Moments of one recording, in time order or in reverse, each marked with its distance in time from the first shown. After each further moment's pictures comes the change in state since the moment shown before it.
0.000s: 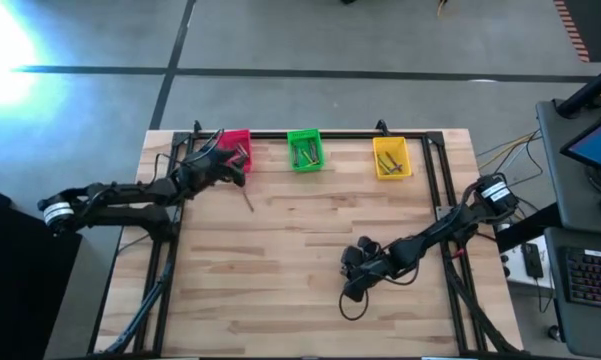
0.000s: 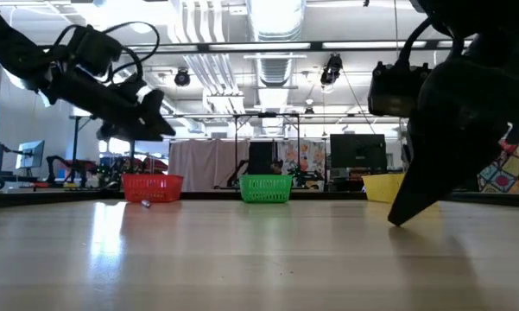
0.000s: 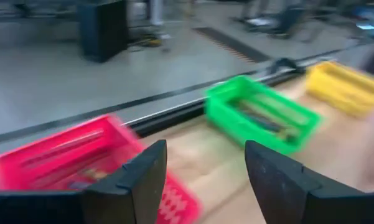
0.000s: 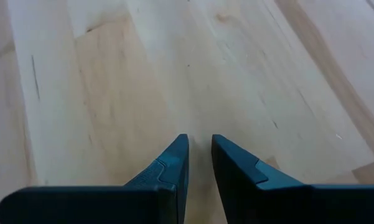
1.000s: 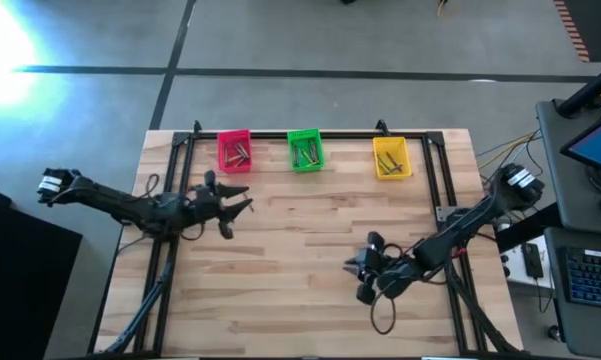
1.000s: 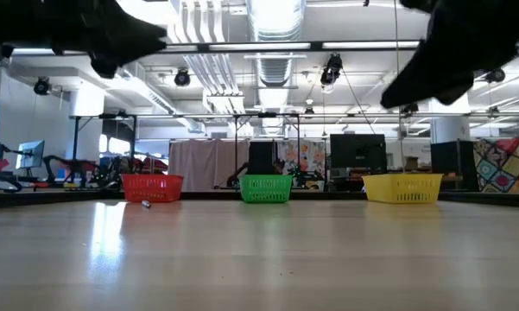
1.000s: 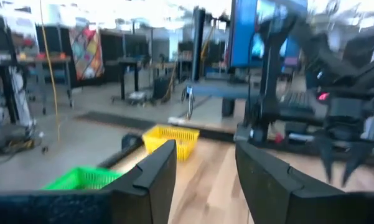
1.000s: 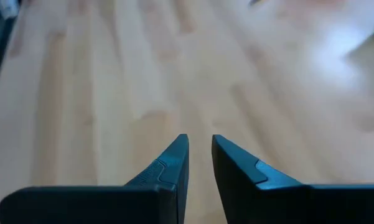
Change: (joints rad) left arm -0.772 -0.277 -0.012 0.135 -0.273 0.247; right arm 0.133 -0.229 -0.001 -0.026 0.291 -0.132
